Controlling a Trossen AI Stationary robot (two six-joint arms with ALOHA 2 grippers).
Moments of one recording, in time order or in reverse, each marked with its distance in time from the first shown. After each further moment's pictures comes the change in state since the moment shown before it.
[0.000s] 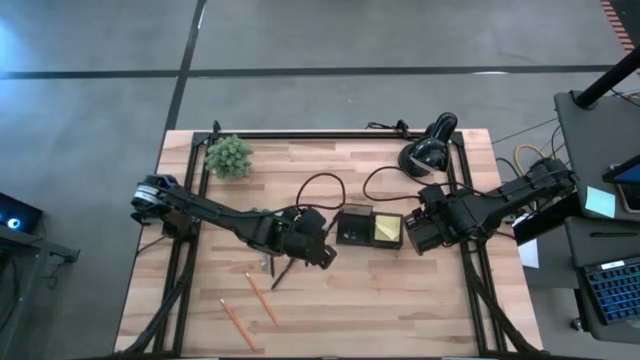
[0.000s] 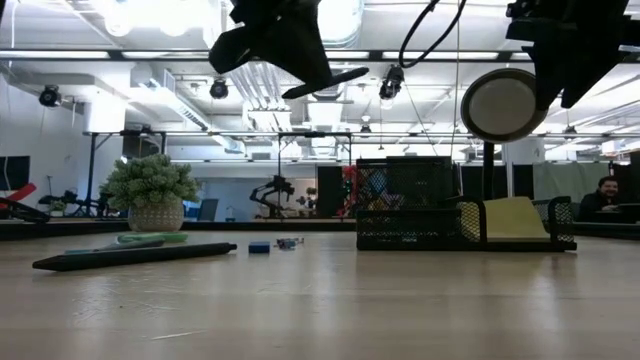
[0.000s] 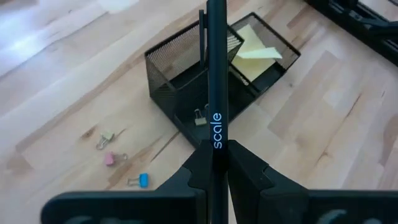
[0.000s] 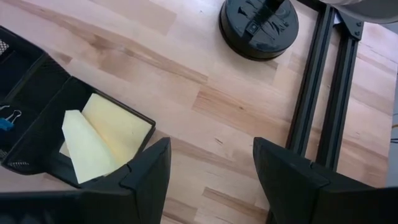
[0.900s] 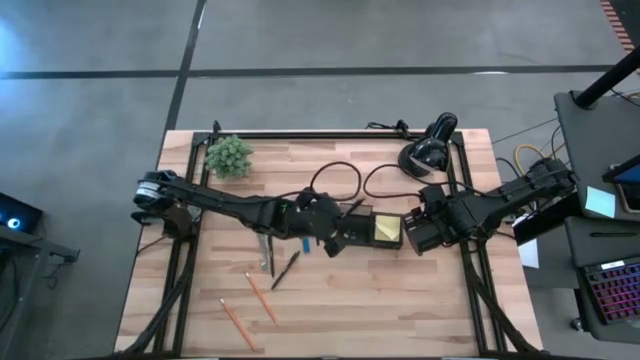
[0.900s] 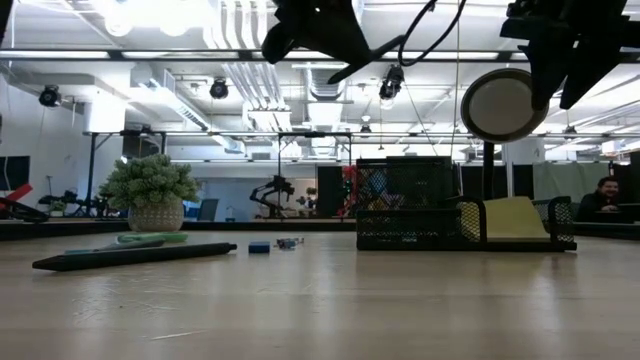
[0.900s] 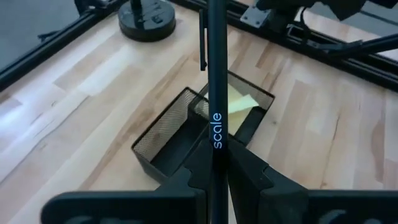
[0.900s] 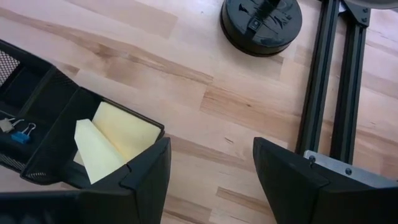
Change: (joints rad) left arm 0.105 -0.001 0.036 0.195 0.059 0.389; right arm -0.001 0.000 -0.001 0.020 0.004 0.071
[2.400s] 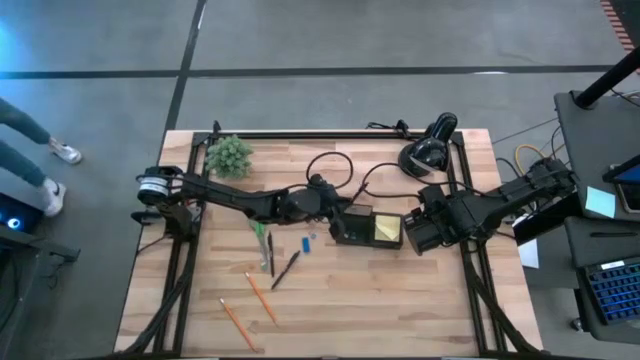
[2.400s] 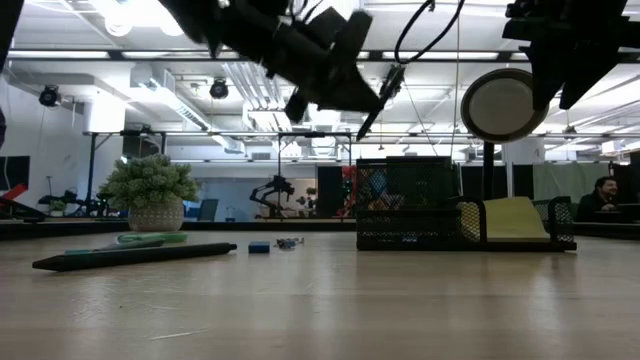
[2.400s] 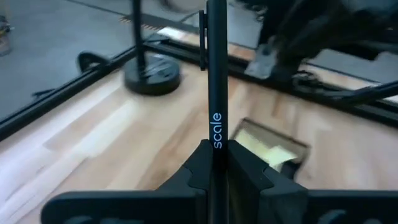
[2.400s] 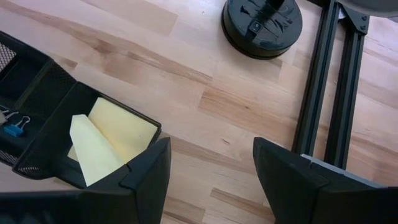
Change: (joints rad) left arm 0.163 0.003 -0.388 0.754 0.096 0.263; right arm -0.002 0.000 -0.002 -0.002 -0.001 -0.046
